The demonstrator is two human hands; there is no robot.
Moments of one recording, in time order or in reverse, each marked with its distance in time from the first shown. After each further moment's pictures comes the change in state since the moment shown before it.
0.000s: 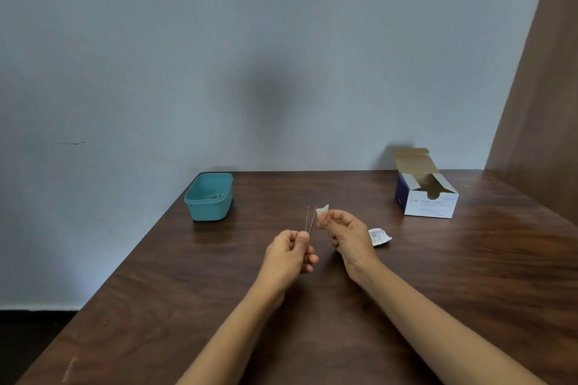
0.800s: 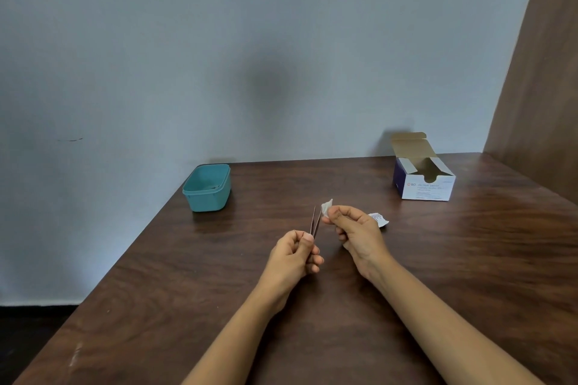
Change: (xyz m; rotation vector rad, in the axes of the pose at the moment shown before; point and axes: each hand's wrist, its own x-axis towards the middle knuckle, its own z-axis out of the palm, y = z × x) left_hand -0.022 -0.014 0.010 -0.111 -0.110 0.019; right_hand -0.014 0.004 -0.019 0.001 0.042 0.039
